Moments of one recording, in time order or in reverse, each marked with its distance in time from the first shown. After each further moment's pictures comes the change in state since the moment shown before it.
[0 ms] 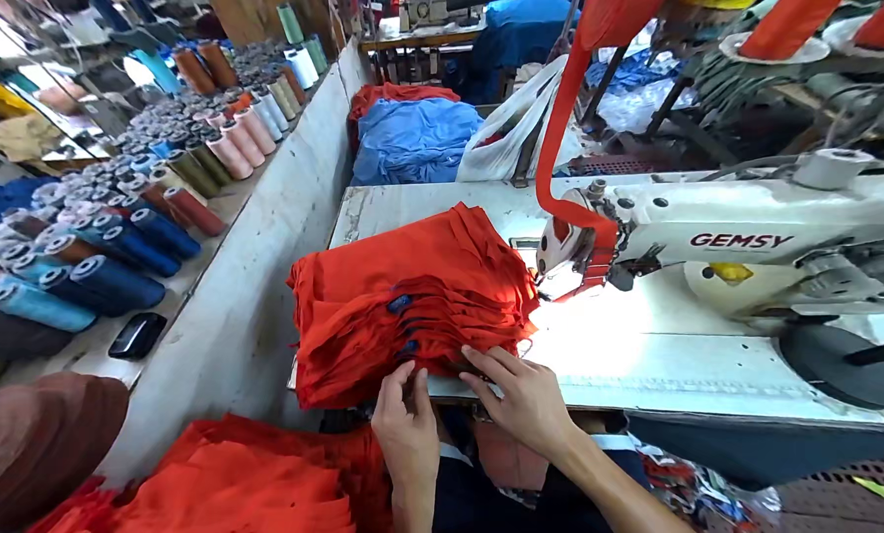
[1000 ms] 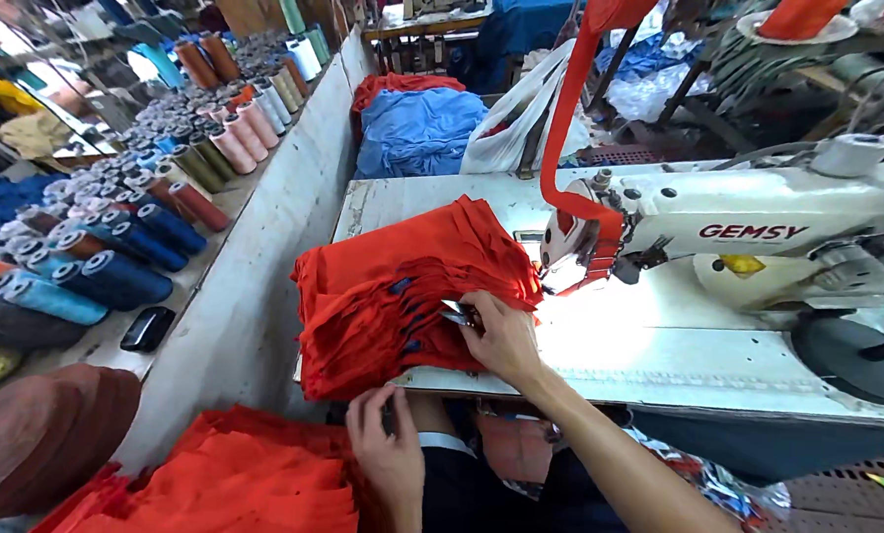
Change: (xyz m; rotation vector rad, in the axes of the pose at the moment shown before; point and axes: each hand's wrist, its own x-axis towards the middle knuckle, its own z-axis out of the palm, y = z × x) left_hand -0.020 -0.019 -0.028 0.140 0.113 -0.031; right_hand 0.062 0.012 0.017 0.055 0.007 0.115
